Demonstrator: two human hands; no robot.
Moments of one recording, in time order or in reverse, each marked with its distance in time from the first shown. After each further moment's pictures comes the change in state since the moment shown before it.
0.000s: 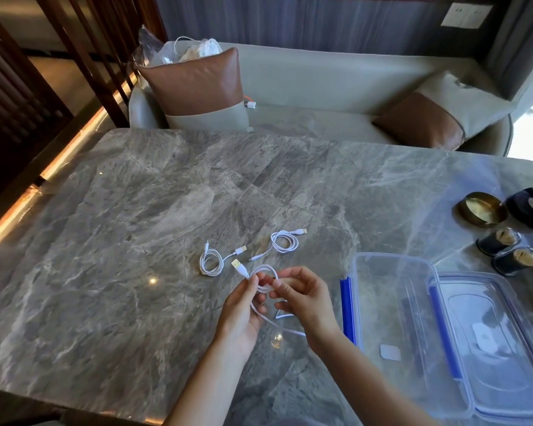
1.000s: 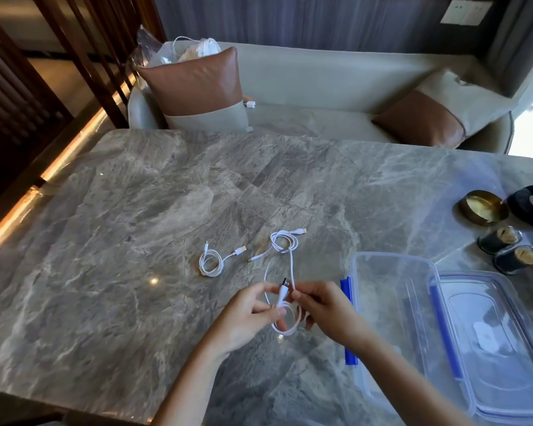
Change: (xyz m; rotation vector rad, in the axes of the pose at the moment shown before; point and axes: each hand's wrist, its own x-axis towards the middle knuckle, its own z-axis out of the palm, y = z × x) left_hand -0.009 0.018 -0.013 0.907 -0.478 0.120; right_hand -0.003 -0.015 -0.037 -0.574 -0.281 -0.076
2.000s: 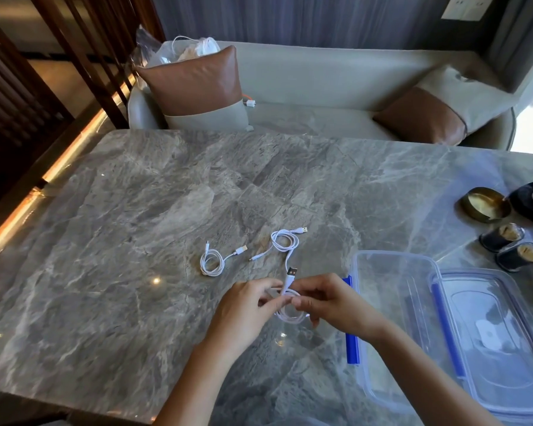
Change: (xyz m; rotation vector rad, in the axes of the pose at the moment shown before) left_hand 0.001 0.014 0.004 0.554 0.262 0.110; right_hand -0.001 -0.013 -0.020 0.064 -0.227 -0.111
